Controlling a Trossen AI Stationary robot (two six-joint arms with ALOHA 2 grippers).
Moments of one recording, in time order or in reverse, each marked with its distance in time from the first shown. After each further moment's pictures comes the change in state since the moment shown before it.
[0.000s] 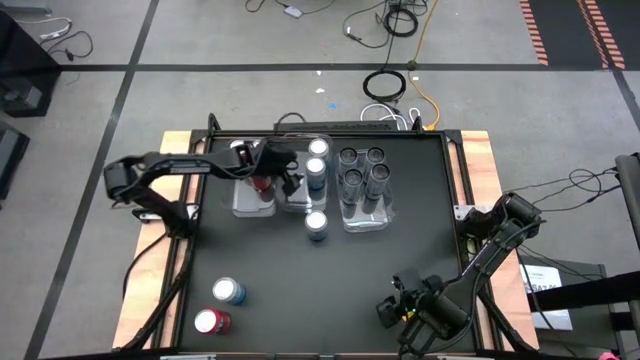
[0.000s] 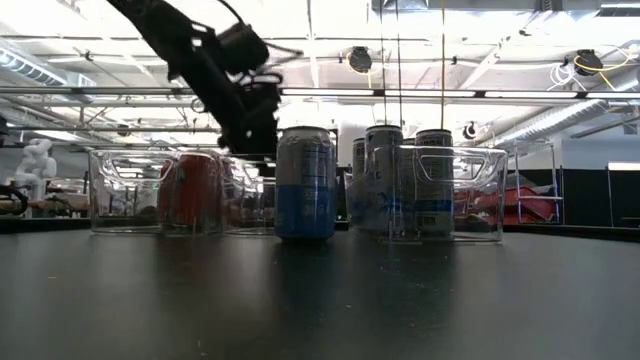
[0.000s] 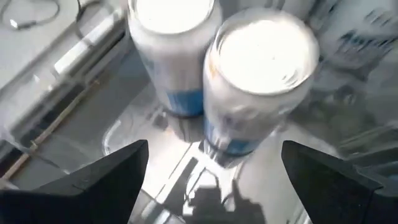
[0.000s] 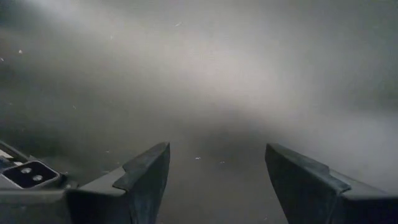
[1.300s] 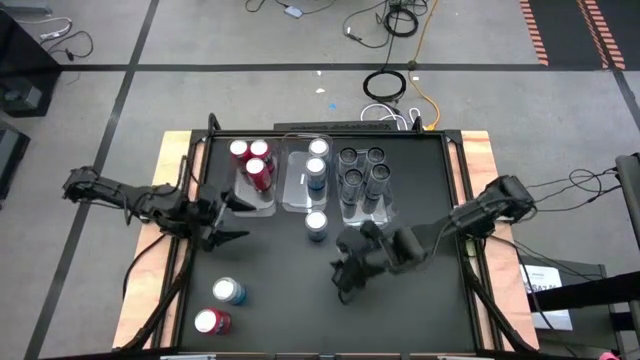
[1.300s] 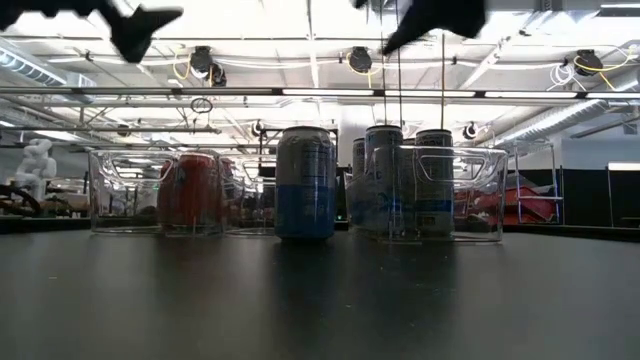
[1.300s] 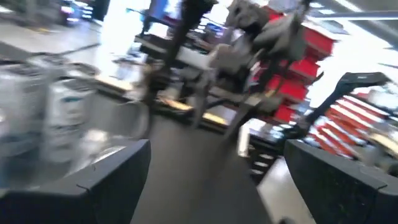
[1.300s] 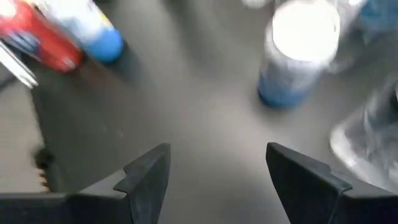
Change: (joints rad) left arm -0.692 -1.015 -0.507 0.286 -0.067 -0.347; right arm -0.414 -0.066 0.008 0.455 0.058 -1.078
